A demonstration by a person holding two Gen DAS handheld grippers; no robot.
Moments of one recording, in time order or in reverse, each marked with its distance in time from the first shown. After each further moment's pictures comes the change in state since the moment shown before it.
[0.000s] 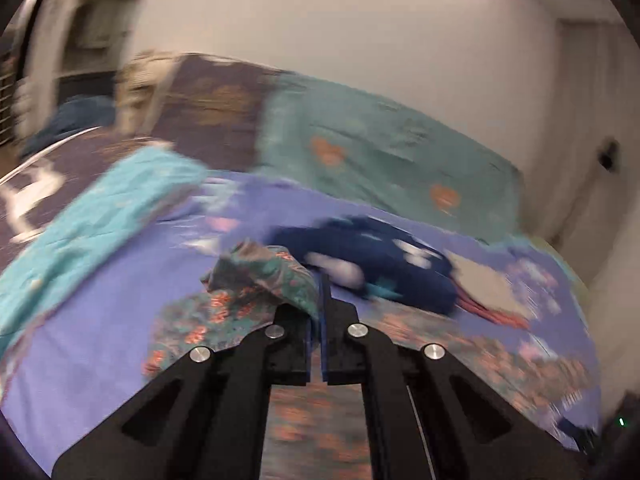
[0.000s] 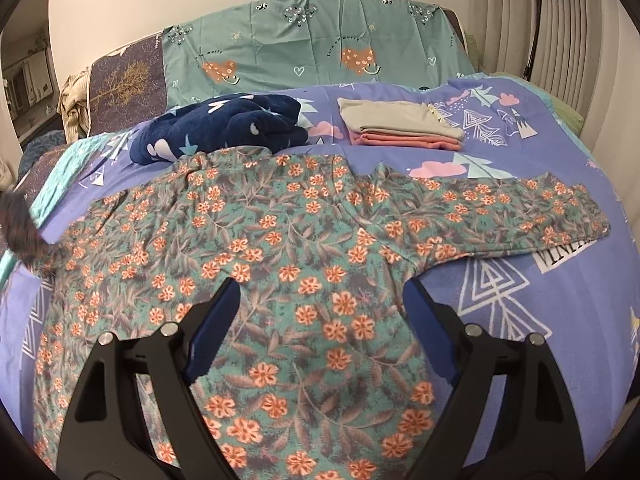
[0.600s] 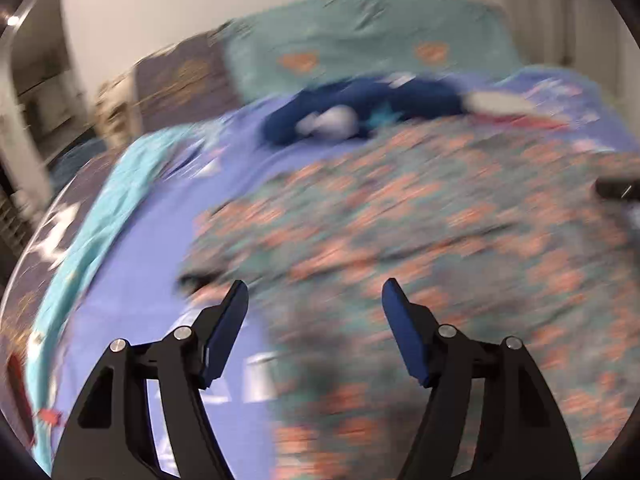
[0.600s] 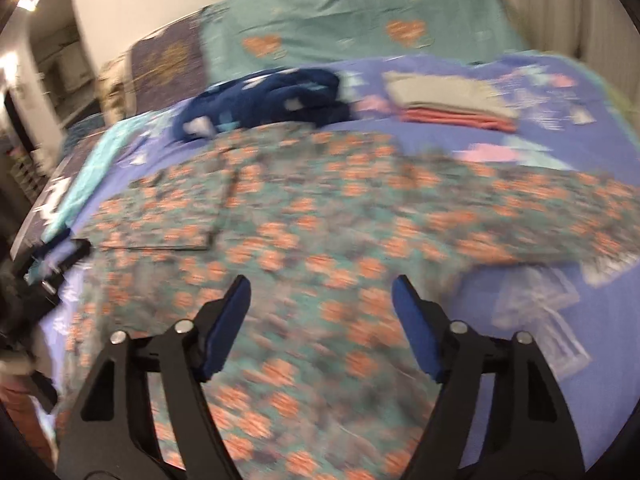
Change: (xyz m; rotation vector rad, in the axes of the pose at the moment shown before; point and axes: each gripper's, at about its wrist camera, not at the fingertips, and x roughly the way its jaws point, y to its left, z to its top) left arm 0.048 -0.007 -0.120 0.396 0.265 0.279; right arm 0.031 -0.001 0.018 -0.050 0.138 0.265
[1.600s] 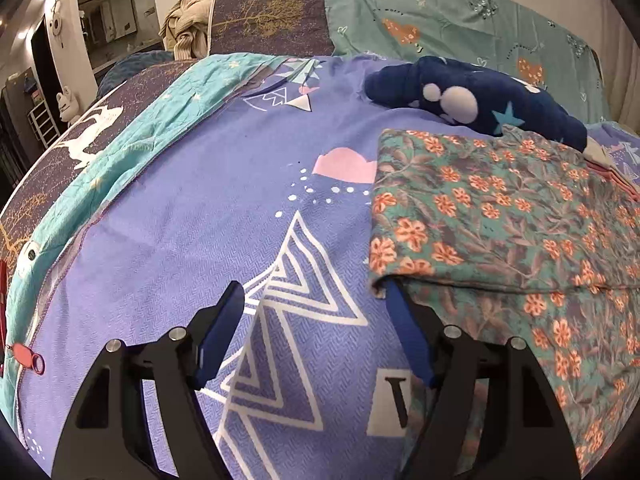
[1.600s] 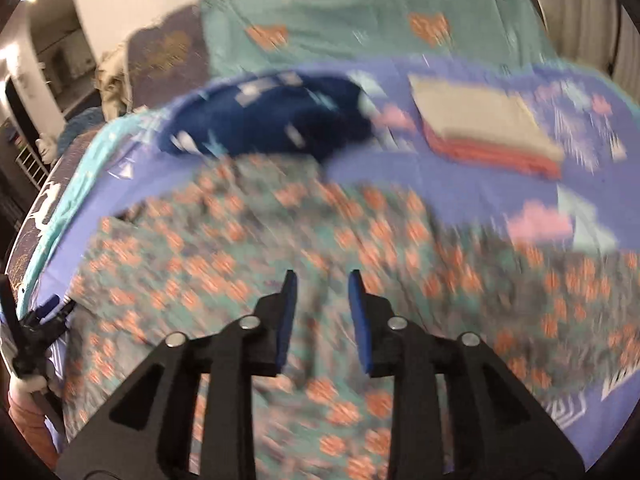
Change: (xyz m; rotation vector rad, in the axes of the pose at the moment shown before) left arm 0.054 0.077 -0.003 -0.276 0.090 0.072; right arm 0.068 -0.022 0.073 -0.006 0.056 -0.035
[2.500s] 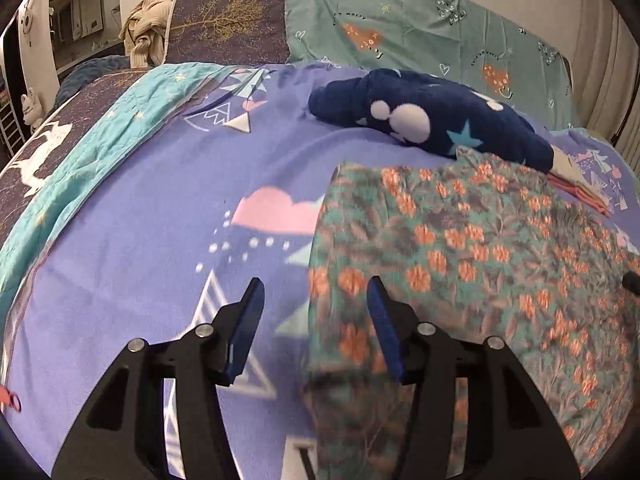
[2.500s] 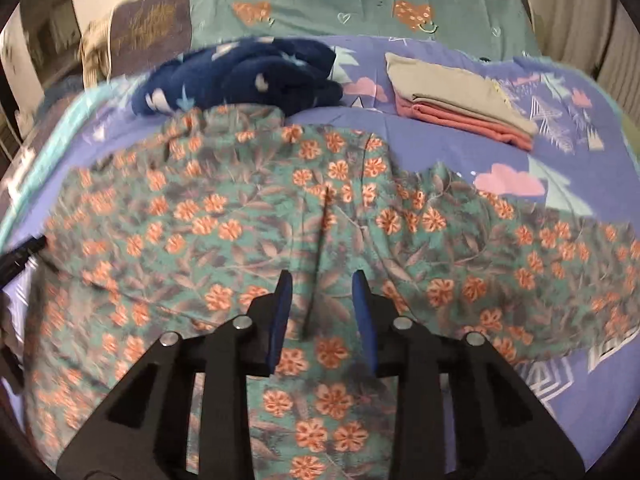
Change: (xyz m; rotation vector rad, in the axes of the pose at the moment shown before) left arm 0.012 -0.031 0.044 0.009 0.005 -0.171; right arm -0.003 -0.004 -0.036 -0.045 0.016 -0.094
